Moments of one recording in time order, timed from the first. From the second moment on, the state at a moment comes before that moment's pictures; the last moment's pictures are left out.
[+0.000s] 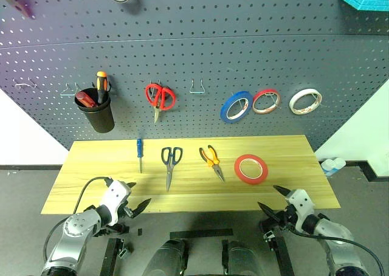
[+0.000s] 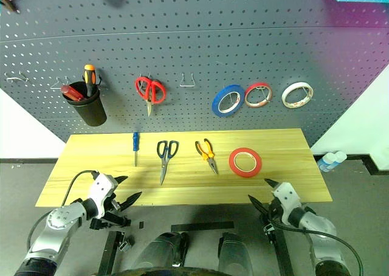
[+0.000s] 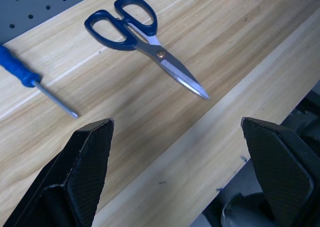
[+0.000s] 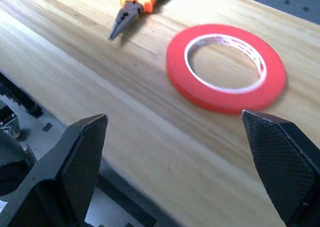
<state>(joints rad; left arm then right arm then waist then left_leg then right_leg) 0.10 0.50 0.01 0.27 -0.12 -0.14 -0.74 0.02 -0.50 -0.07 0.60 0.13 -0.44 0.82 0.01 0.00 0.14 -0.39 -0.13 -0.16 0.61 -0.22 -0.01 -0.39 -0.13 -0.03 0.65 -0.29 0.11</state>
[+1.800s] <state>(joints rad) 0.11 0.46 -0.17 0.00 -0.12 -0.01 -0.81 -0.54 -0.55 0.27 0.83 -0.17 -0.05 0.90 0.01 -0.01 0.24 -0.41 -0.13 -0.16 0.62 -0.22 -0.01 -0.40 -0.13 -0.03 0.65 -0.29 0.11</state>
